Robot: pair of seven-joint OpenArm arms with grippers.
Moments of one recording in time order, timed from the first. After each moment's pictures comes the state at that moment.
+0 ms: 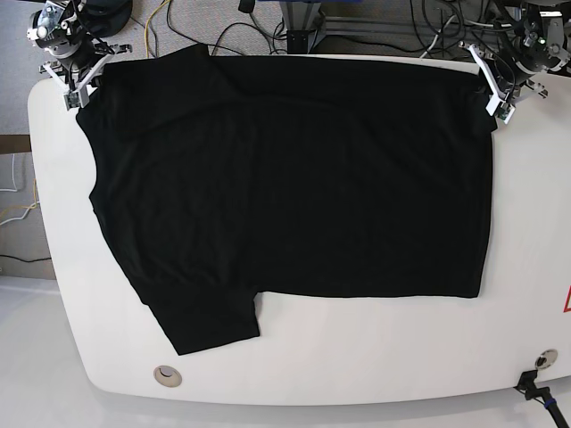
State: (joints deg) left arm 36.1 -24.3 -24.5 104.7 -21.2 -34.8 46.7; right arm -30.8 11.8 40.0 97.8 14.0 39.9 -44.8
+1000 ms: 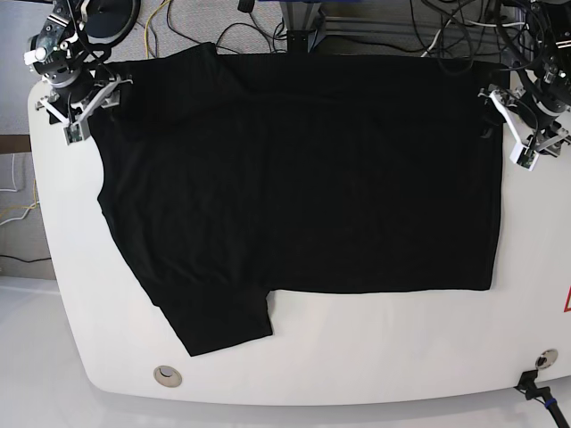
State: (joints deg) left arm 23.1 -24.0 -29.2 106.4 -21.0 -38.4 50.6; right arm -22.8 11.7 38.1 103.7 13.8 40.1 -45.6
